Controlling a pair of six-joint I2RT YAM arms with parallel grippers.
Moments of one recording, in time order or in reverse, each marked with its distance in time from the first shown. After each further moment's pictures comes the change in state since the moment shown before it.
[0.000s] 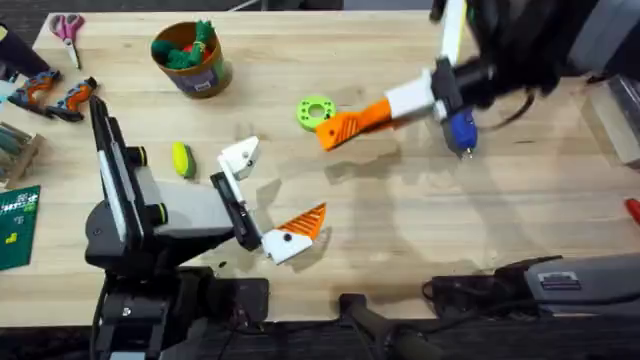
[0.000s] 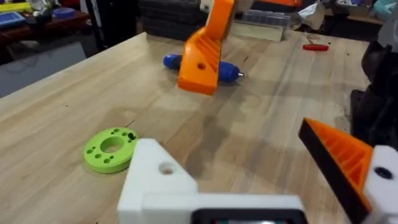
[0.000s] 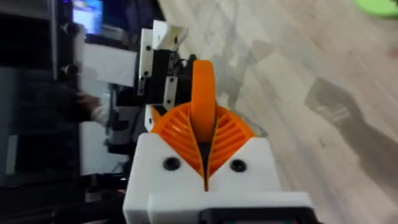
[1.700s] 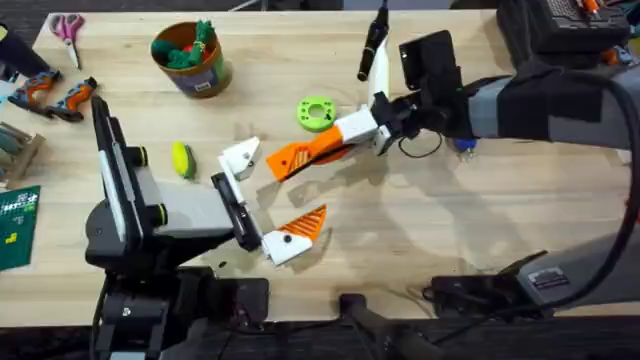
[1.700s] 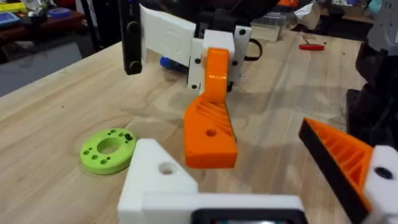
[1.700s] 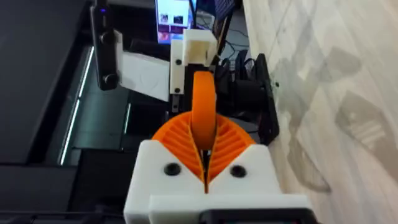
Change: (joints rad) left arm 0.000 0.000 0.000 -0.002 0.011 0.000; right arm 0.218 0.147 -0.309 1.092 -0.315 0.831
